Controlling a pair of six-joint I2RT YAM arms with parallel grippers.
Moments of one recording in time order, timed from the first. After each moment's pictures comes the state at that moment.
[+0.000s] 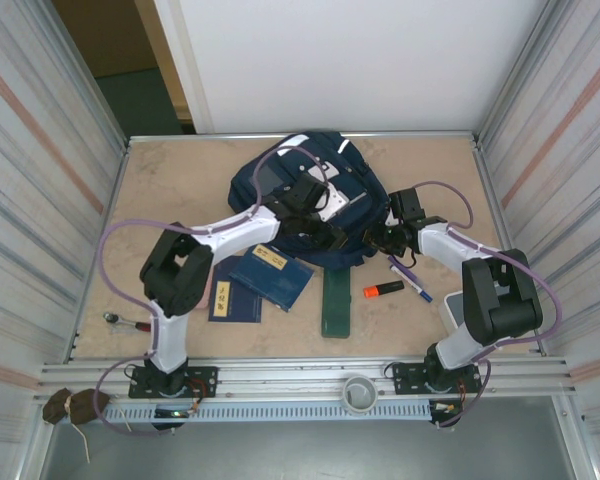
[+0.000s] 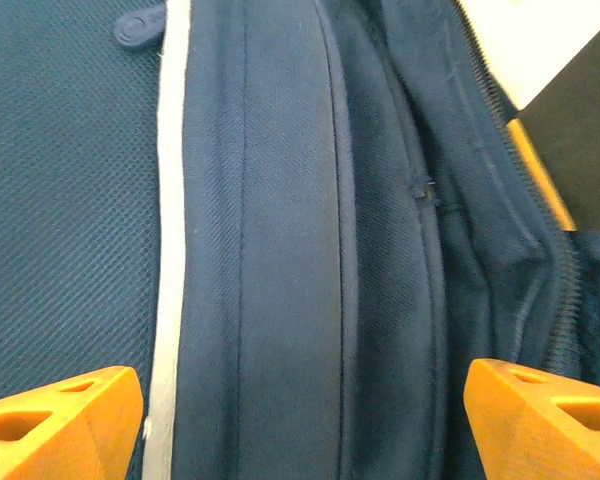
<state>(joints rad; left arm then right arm) -0.76 1.99 1.50 -0.39 0.14 0.15 0.26 1.56 0.87 -0.34 -0.23 0.63</state>
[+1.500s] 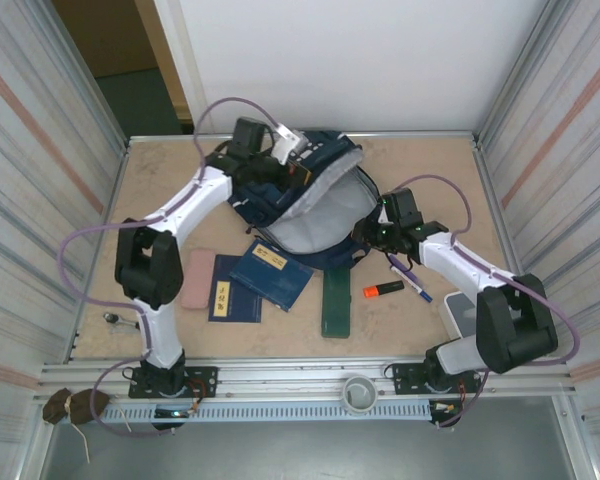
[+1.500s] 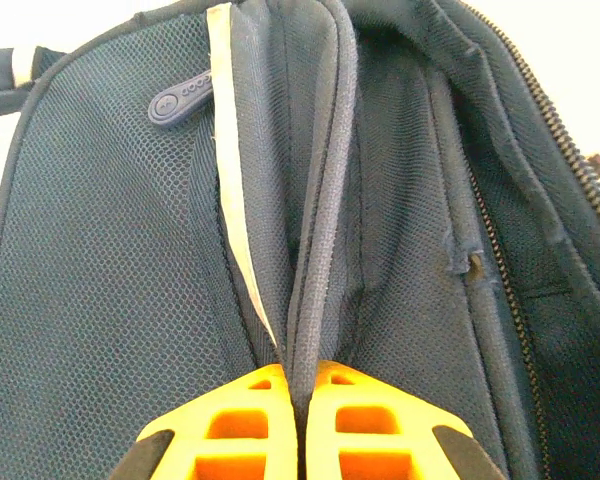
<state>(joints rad) -0.42 1.91 1.69 -0.44 0.67 0.10 0.35 1.39 0.86 -0.33 -0.18 0.62</state>
